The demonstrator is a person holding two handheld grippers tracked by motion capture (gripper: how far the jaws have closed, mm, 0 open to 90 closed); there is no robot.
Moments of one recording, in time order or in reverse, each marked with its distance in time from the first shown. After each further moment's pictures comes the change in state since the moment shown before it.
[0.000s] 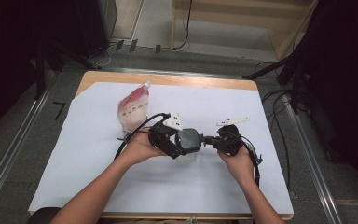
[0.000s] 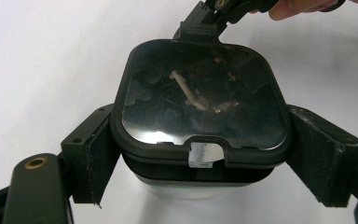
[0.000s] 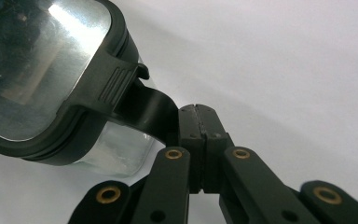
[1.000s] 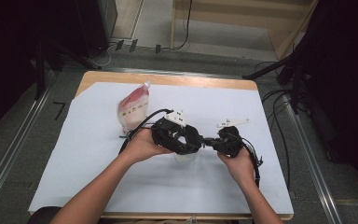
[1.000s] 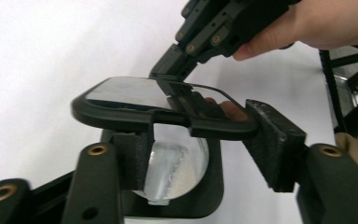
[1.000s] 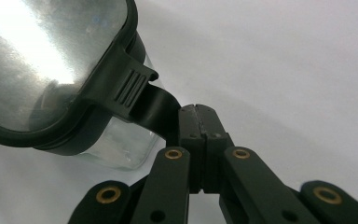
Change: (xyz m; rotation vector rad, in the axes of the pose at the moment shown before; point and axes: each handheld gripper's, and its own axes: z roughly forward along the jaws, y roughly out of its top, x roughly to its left) left arm -0.006 0.022 -0.013 -0.027 -0.097 -0.021; right arm 0.004 -0.003 -0.004 -0.002 0.019 0.004
